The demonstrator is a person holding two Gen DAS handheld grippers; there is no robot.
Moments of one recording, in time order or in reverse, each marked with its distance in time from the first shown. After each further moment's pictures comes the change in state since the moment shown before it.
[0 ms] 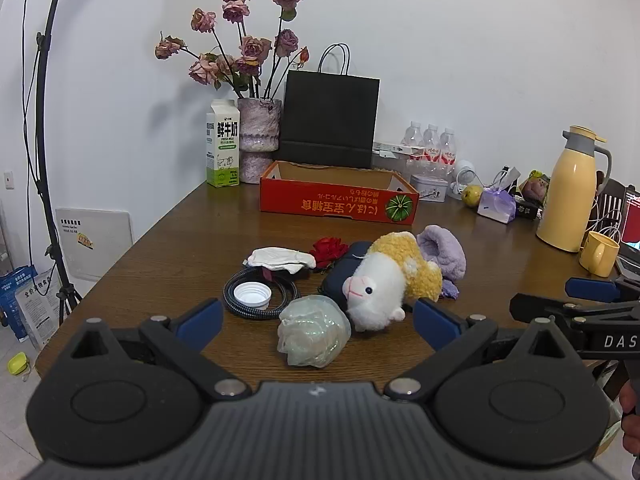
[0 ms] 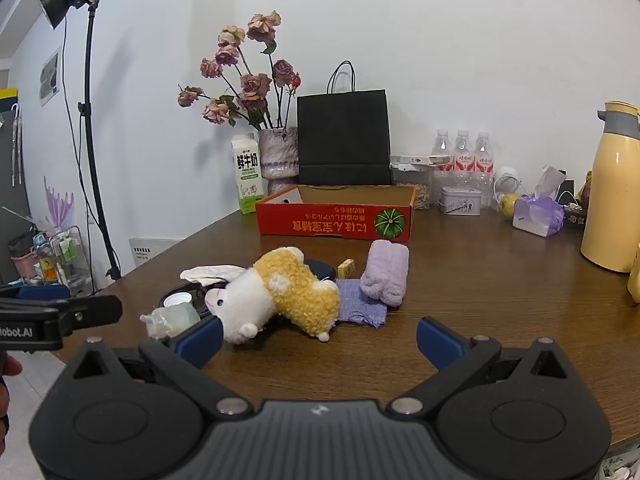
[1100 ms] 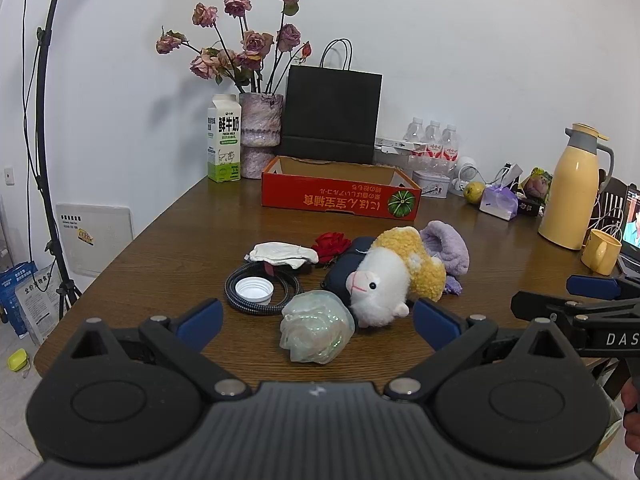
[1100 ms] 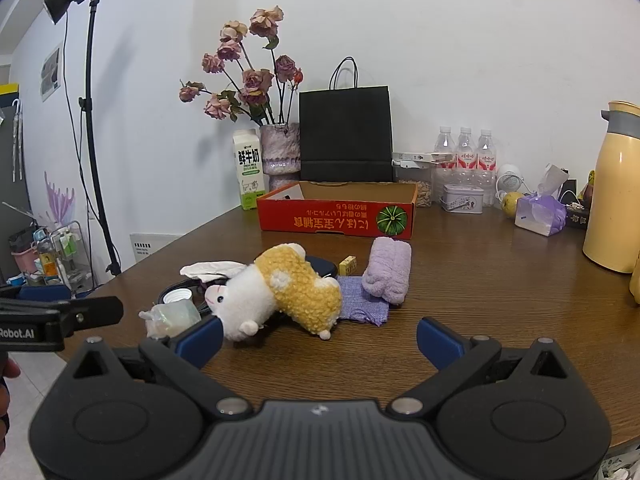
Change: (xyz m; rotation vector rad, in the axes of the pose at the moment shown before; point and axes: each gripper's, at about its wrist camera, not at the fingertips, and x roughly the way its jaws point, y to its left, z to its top) left arm 0.002 0.004 -0.002 -0.007 0.013 0.001; right arm 0.002 0.000 0.000 -0.004 0.009 0.005
